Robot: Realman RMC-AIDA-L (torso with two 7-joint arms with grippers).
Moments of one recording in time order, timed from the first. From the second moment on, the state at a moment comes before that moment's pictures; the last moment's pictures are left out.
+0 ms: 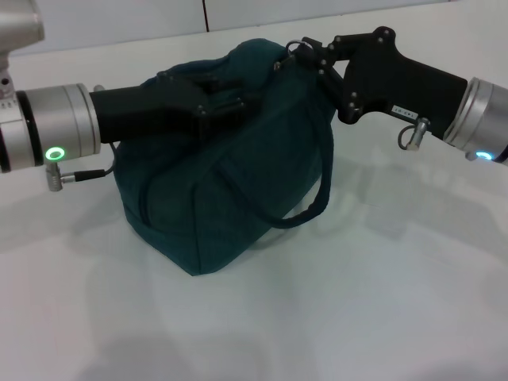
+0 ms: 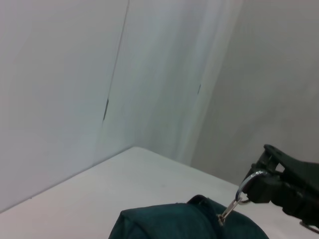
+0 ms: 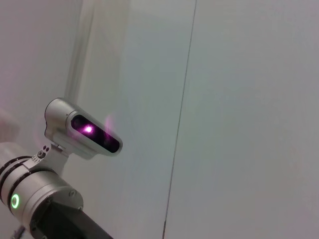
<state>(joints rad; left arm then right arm) -0.60 -2.09 1.26 0.83 1.58 1.24 -1.68 0.35 2.01 -1.45 -0.73 -0.86 -1.25 0.77</state>
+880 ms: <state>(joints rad) -0.55 -2.09 1.26 0.83 1.59 1.24 -1.46 0.35 2.02 -1.45 -0.71 -0.82 -1.25 0.77</state>
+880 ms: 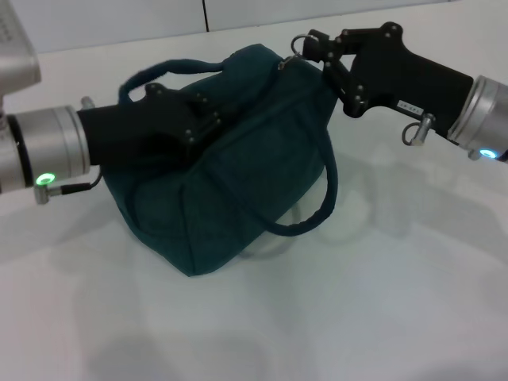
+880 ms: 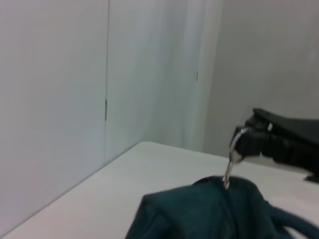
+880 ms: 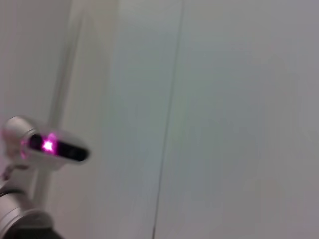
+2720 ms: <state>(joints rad) -0.48 -2.08 1.22 0.82 1.51 1.37 -1.35 0.34 1.99 -1.38 -0.51 -0.88 -1.23 0.77</state>
